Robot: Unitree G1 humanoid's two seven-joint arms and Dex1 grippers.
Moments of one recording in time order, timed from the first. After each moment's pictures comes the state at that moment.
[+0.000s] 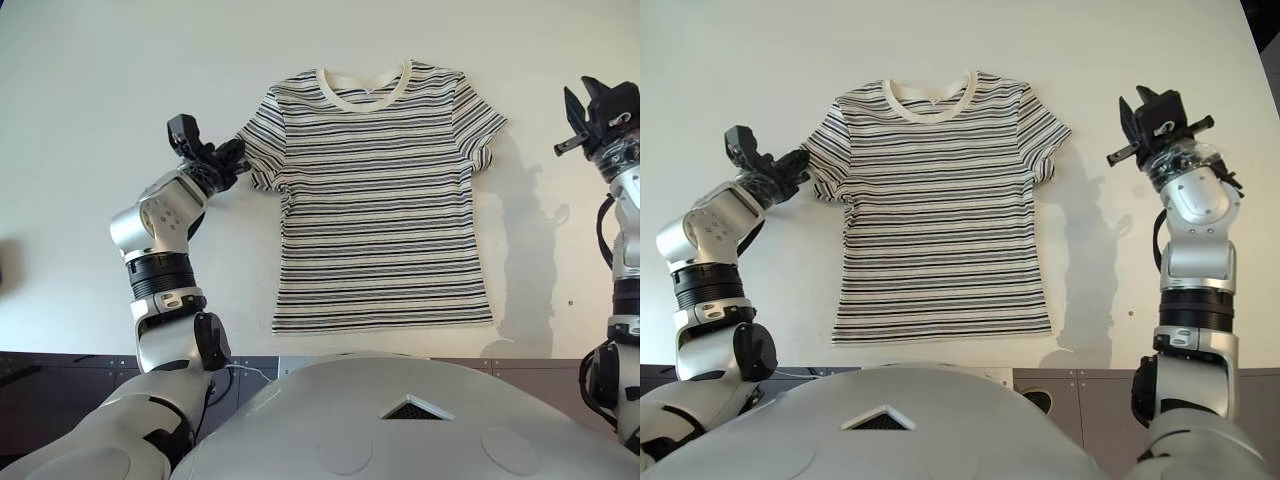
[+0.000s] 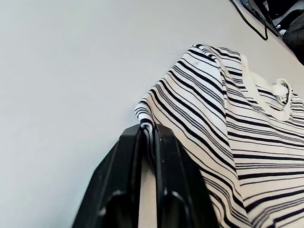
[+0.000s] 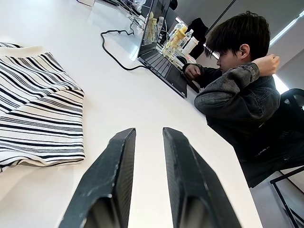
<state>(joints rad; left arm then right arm) -0.28 0.29 0.34 0.30 -0.46 0.77 -0.32 -0.18 -0.63 -0.10 0.29 -0.04 -0.15 0.42</state>
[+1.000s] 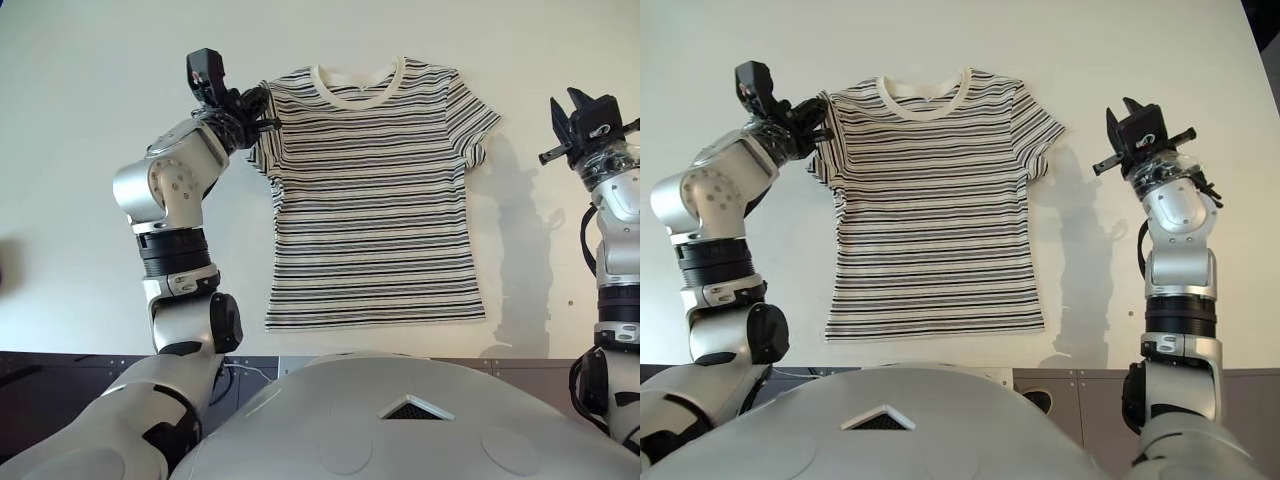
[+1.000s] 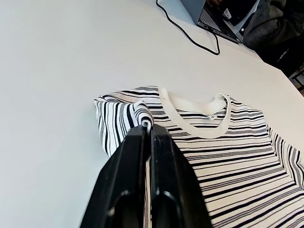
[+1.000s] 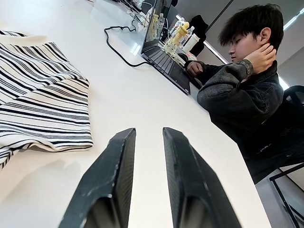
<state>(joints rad) -0.43 0.21 0.23 0.09 -0.46 0.92 -0.18 -0.14 -0.57 -0.08 0.26 -0.08 -0.15 0.36</state>
